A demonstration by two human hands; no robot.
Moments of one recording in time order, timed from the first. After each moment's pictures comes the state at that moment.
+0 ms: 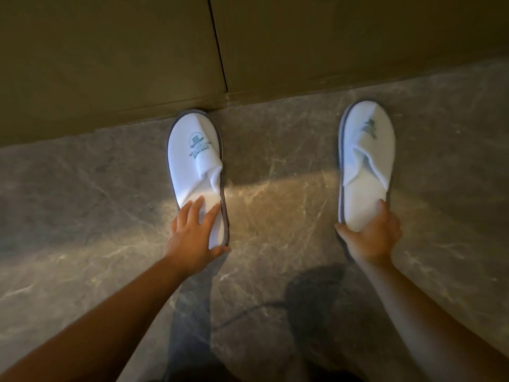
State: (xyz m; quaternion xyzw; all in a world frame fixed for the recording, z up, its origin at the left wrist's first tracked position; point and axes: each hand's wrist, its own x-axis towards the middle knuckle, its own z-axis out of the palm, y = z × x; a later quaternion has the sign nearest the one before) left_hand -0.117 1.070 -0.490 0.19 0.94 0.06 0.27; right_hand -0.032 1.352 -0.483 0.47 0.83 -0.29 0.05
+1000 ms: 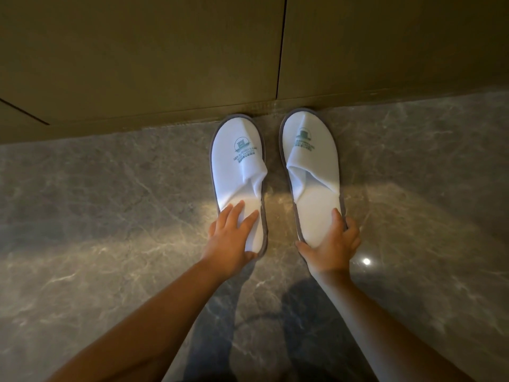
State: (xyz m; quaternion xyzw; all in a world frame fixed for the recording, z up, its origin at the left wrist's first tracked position) left_hand -0.120 1.062 -0.491 0.21 0.93 0.08 0.30; right_hand -0.064 1.233 -0.501 0.38 0.86 -0.32 0.08
